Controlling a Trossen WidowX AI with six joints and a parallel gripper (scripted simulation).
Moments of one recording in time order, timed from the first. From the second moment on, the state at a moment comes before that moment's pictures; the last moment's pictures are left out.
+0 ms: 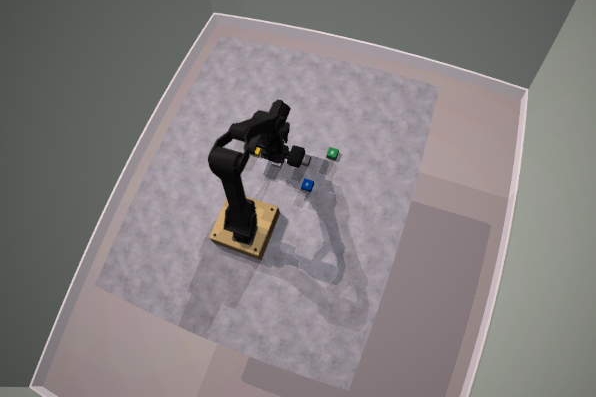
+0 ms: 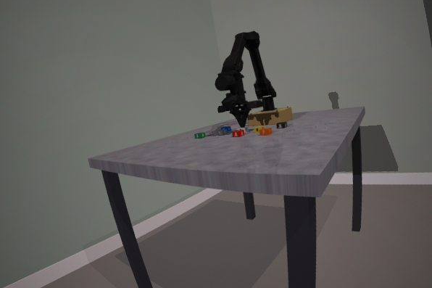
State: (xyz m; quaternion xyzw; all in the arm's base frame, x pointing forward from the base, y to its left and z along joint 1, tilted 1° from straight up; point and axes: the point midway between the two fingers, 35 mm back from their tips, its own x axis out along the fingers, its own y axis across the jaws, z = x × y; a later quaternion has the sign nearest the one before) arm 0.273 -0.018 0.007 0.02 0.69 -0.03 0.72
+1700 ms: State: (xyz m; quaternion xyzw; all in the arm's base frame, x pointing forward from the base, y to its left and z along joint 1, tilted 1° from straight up) arm 0.308 -0.102 0.038 0.02 0.69 -0.03 0.72
